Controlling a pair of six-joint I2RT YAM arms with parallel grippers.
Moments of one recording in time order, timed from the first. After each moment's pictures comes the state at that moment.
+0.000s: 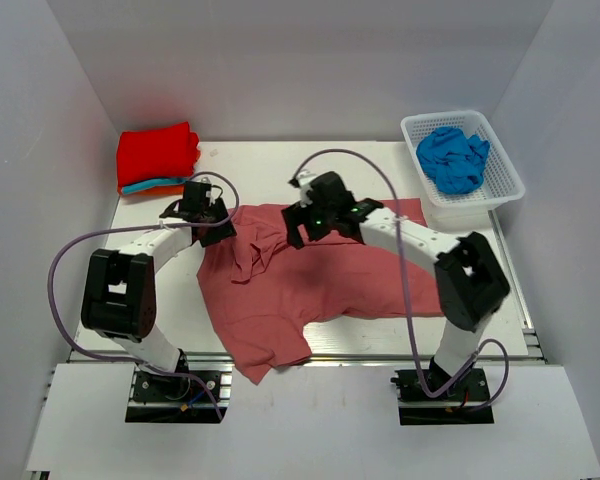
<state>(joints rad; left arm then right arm) -0.17 1.63 1.00 -0.28 0.04 -0.50 0.70 1.75 1.30 -0.29 -0.15 0.11</state>
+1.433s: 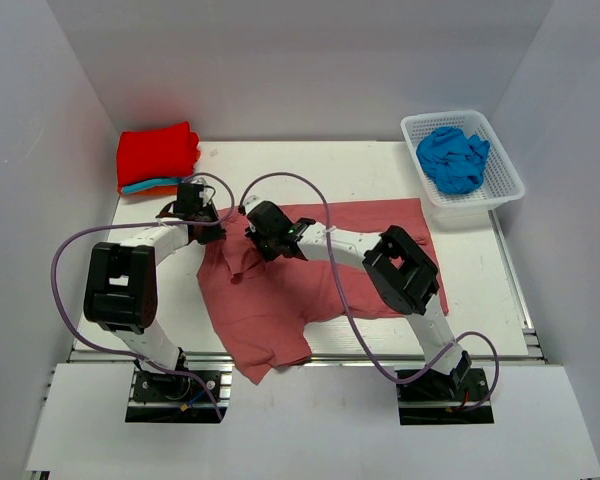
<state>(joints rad) -0.12 1.68 0.97 -0.19 0.09 -0.44 0.96 2.17 1.61 -0.27 0.11 0.14</state>
